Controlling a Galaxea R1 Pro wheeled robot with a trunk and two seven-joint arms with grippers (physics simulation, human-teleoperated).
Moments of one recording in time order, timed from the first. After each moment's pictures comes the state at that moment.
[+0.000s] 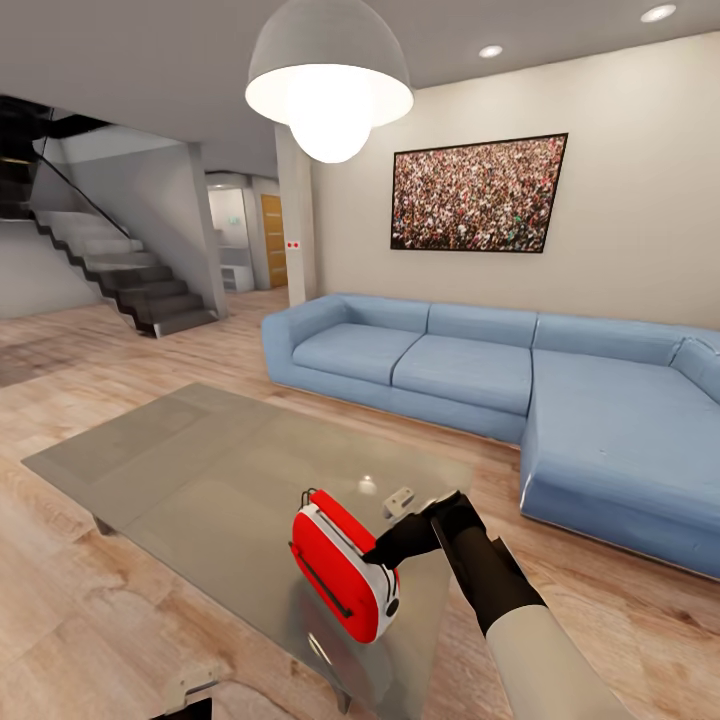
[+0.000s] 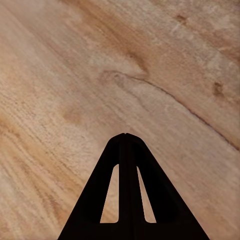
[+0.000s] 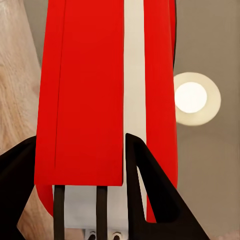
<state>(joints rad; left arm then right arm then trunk) -0.52 0.05 0.23 0.08 -0.03 -0.25 0.22 -0.66 0.17 0.08 -0.94 0.62 0.76 0.89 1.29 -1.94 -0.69</state>
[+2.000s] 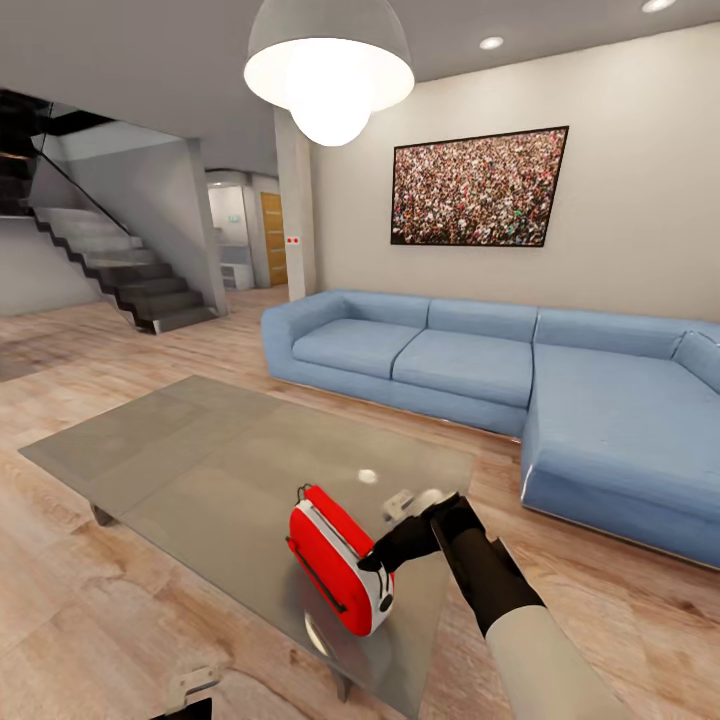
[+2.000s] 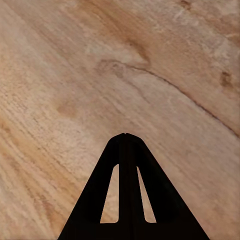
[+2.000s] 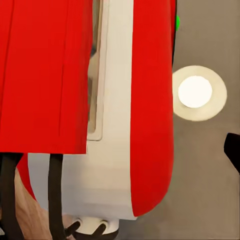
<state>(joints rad) -0.52 0.05 0.23 0.08 -0.03 -0.25 0.22 -0.66 0.17 0.08 -0.92 0.62 0.76 0.89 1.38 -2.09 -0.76</state>
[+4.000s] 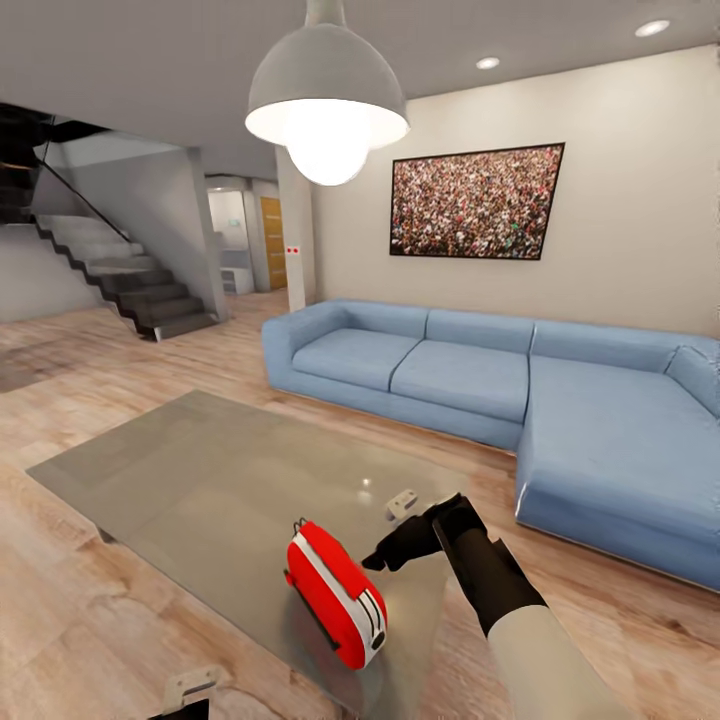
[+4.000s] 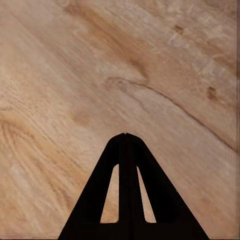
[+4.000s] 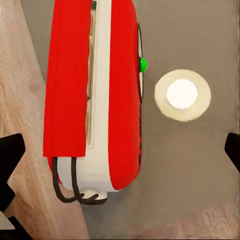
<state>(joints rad) -0.52 0.06 0.23 0.08 -0.04 -0.24 0.22 -0.66 0.16 0.08 -0.92 0.62 0.76 0.86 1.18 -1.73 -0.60</state>
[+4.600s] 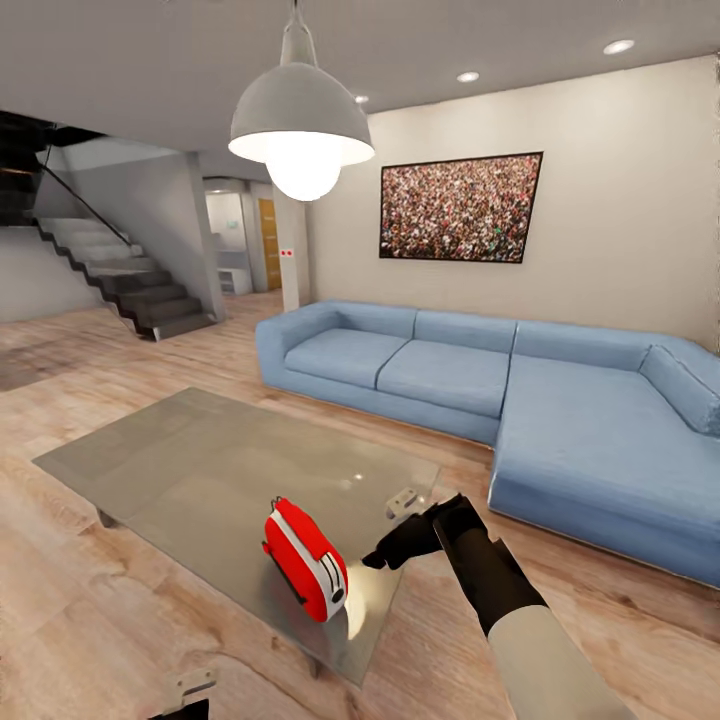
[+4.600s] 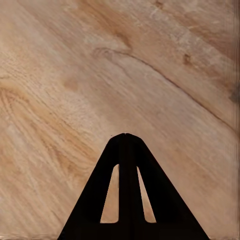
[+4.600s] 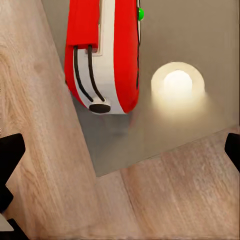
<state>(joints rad) -0.52 0.06 0.23 0.08 -0.04 -0.24 0.22 -0.66 0.16 0.08 -0.92 0.62 0.73 0.85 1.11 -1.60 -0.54</state>
